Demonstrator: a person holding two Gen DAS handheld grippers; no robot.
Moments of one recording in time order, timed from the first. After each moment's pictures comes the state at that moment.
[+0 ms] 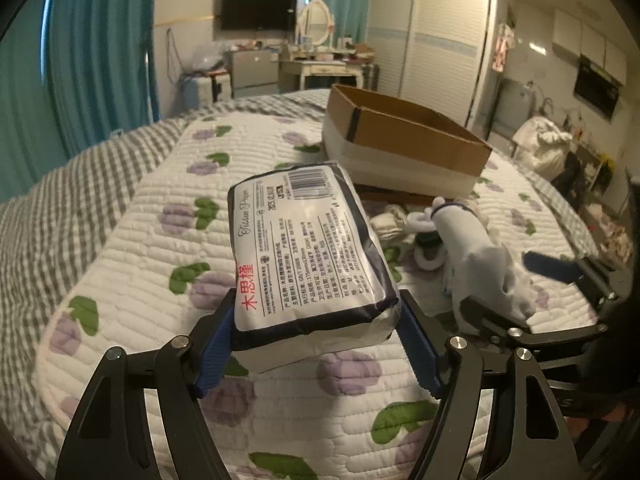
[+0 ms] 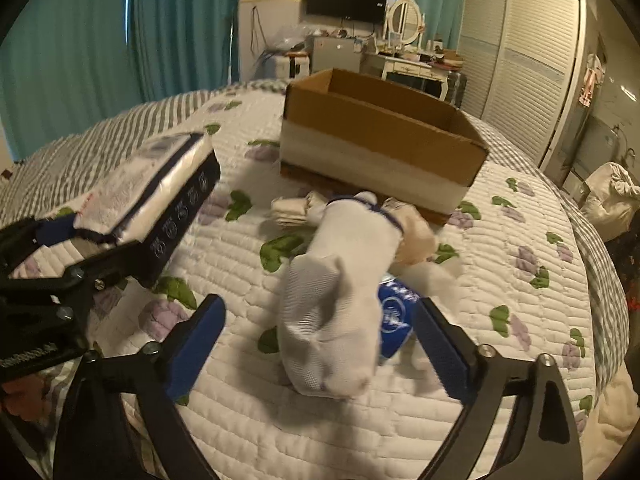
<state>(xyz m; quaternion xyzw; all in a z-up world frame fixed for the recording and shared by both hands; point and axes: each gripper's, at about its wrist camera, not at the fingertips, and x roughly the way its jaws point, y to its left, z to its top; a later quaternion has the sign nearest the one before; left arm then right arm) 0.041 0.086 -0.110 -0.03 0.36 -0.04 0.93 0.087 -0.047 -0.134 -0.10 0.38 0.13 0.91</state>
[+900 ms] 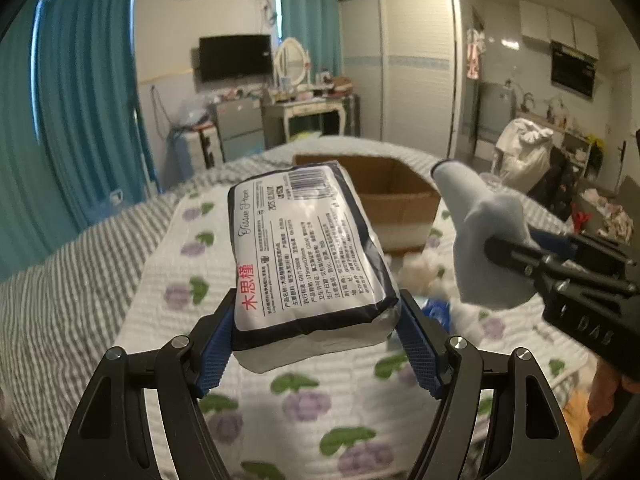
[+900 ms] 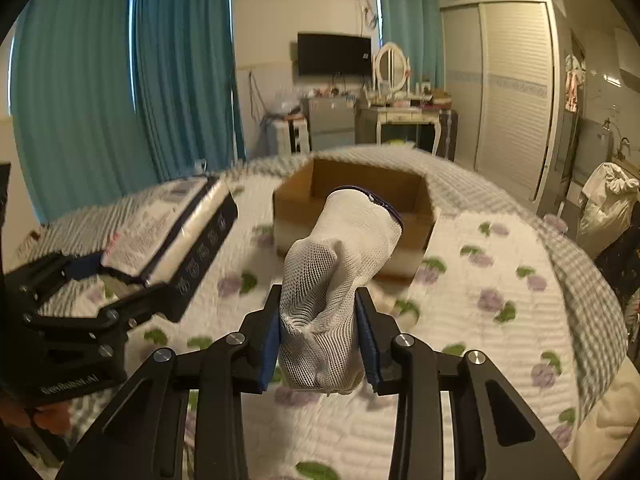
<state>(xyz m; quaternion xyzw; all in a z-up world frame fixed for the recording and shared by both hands) 0.026 0.030 -0.031 0.04 0.29 -0.05 0.95 0.057 -0.114 -0.033 -0.01 0.27 0.16 0.95</state>
